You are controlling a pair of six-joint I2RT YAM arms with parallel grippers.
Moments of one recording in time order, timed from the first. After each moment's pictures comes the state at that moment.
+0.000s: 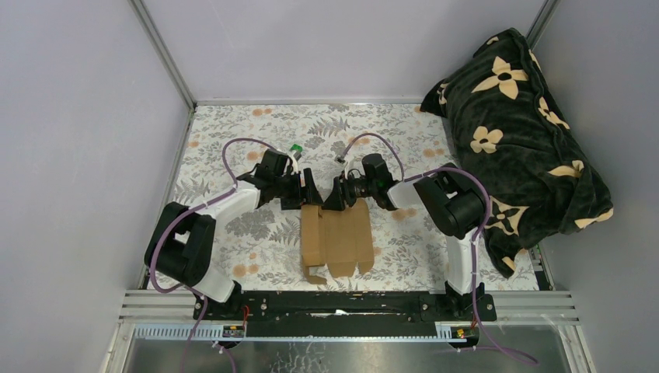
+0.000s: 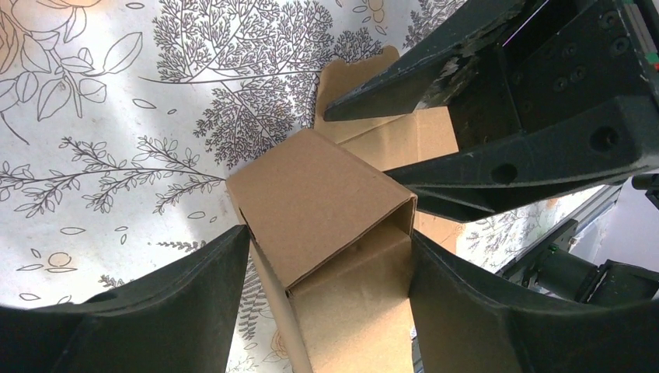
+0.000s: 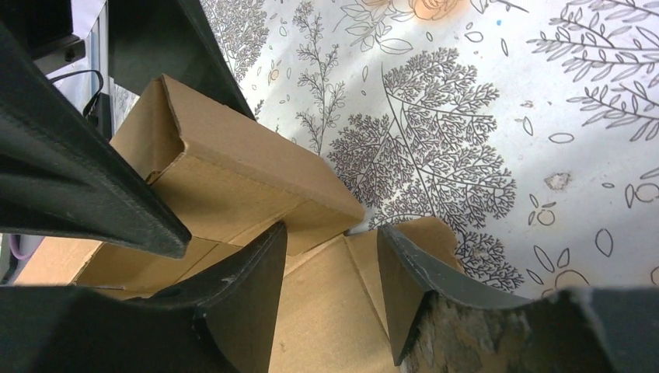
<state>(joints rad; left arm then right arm) -0.38 1.54 0.85 -0.22 0.43 -0.55 0.57 2.05 0.96 0.54 -0.80 0.29</state>
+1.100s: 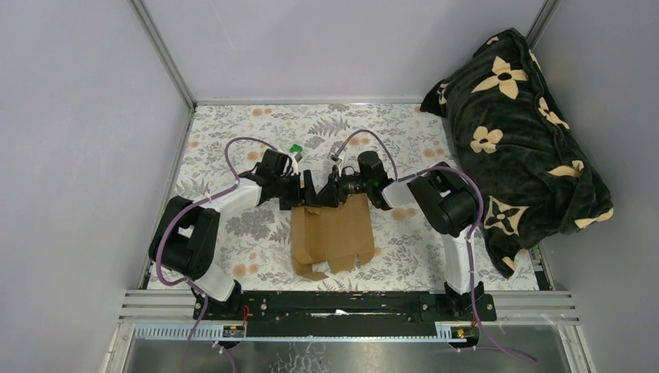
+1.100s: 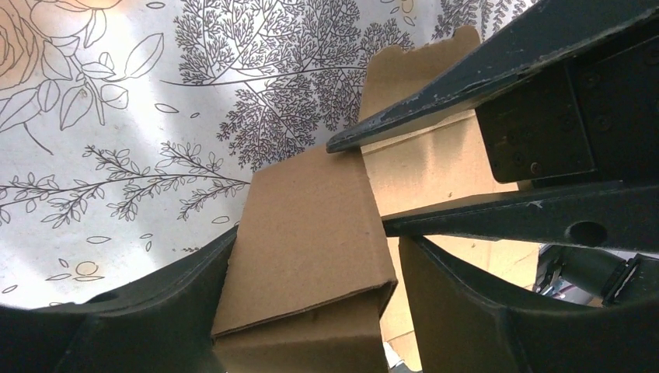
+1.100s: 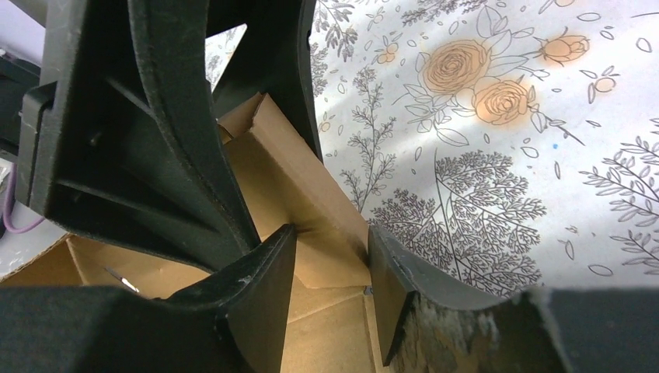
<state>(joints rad) -0.37 1.59 0.87 -0.25 0.44 -0.49 0.61 2.09 1.01 0.72 -0.89 0.26</state>
